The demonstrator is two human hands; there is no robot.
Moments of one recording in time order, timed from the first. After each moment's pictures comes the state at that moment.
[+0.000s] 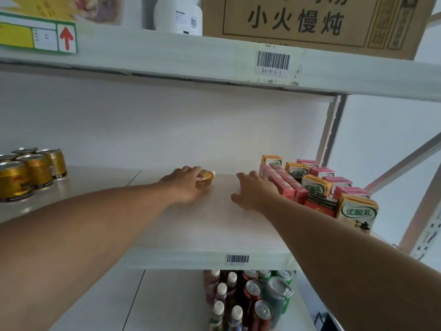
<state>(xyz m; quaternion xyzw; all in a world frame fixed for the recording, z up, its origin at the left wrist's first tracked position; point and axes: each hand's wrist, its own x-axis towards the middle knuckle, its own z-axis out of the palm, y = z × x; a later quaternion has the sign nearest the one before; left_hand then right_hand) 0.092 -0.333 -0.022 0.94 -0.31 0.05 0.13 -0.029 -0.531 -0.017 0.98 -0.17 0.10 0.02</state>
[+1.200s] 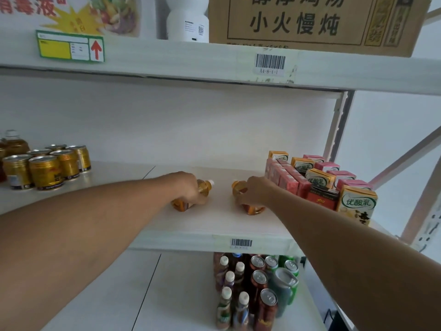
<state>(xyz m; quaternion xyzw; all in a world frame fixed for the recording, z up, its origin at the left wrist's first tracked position) 0.032 -0.308 0.000 0.98 -0.20 -0.04 0.02 -0.055 -0.512 -0.010 0.99 -0.15 0.02 -0.04</state>
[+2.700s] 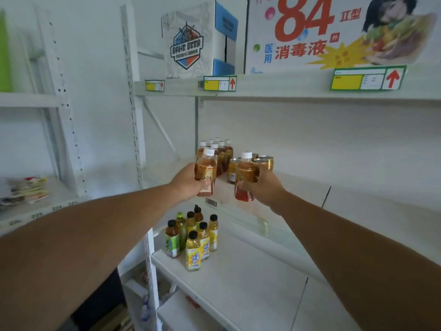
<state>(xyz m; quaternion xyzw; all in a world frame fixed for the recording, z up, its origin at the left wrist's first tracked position) 0.020 0.164 -0.006 0.90 0.03 0.15 0.41 0.071 -0.068 -0.009 0.85 0.17 0.07 -0.49</state>
